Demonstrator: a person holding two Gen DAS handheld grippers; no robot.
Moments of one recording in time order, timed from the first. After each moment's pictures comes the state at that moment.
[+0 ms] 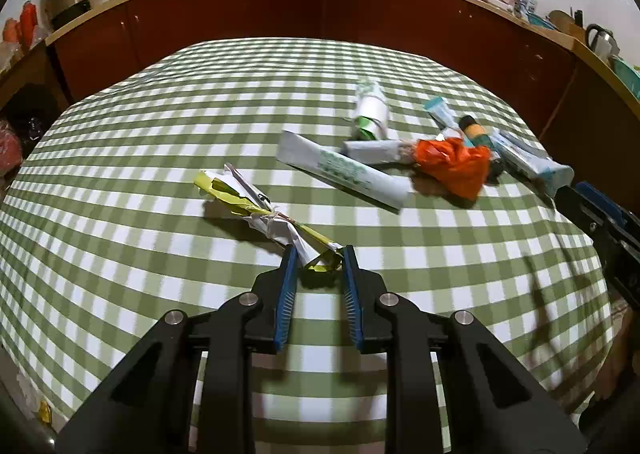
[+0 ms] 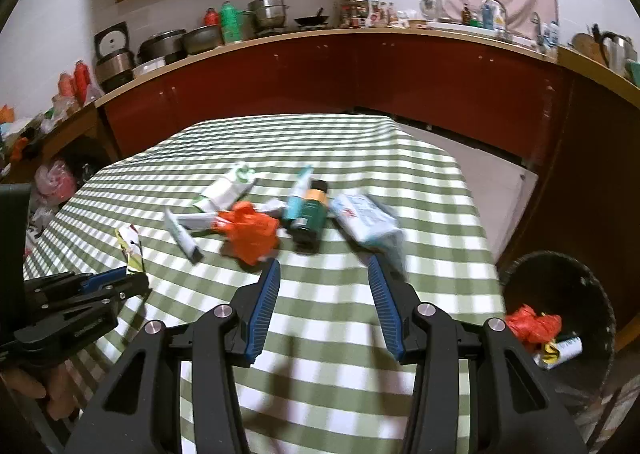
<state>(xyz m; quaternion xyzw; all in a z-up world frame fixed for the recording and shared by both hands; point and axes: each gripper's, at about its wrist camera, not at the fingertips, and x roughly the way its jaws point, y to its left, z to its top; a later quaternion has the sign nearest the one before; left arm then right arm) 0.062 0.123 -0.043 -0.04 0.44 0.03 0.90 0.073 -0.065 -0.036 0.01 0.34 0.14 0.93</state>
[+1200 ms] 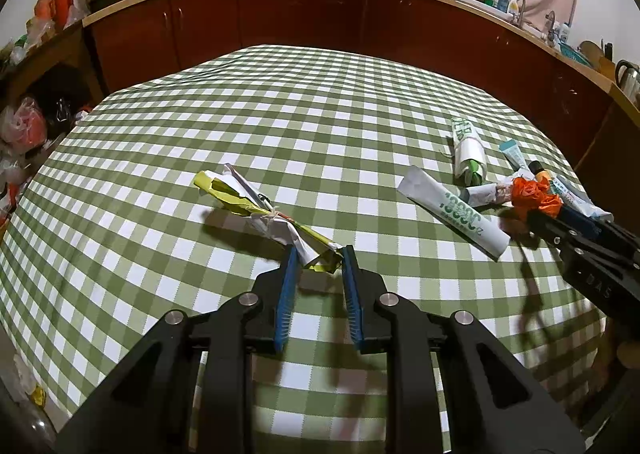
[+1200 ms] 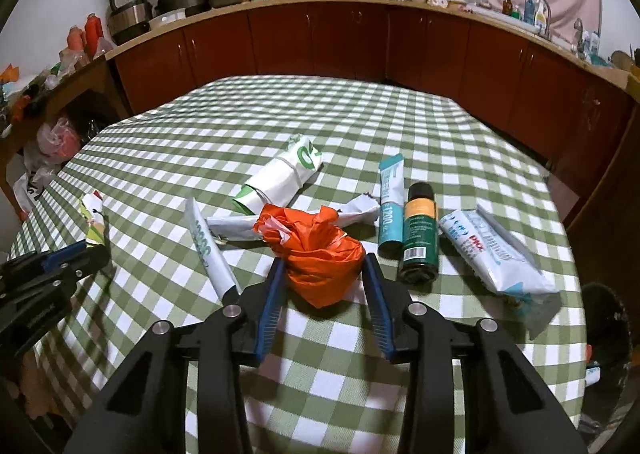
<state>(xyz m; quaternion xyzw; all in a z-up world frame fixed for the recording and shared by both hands) 0.063 0.204 -0.036 -0.06 0.42 0.08 0.90 0.111 0.010 -0.052 -0.05 0.39 0.17 0.90</state>
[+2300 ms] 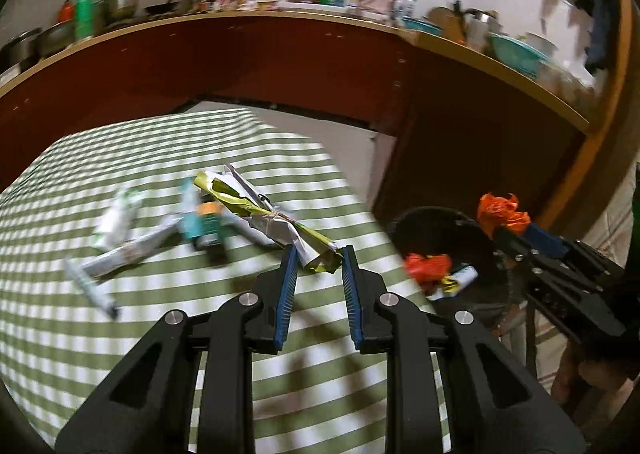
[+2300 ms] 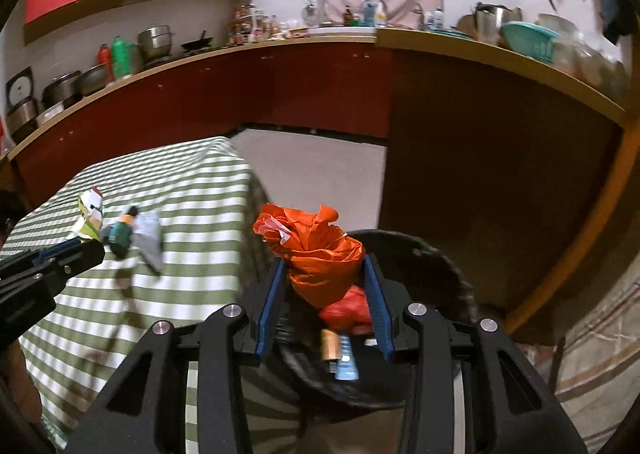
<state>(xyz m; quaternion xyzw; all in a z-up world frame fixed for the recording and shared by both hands) 0.091 -0.077 0.000 0.00 0.36 -0.17 0.92 0.044 -0.232 -0.023 0.04 0.33 -0.06 0.94</state>
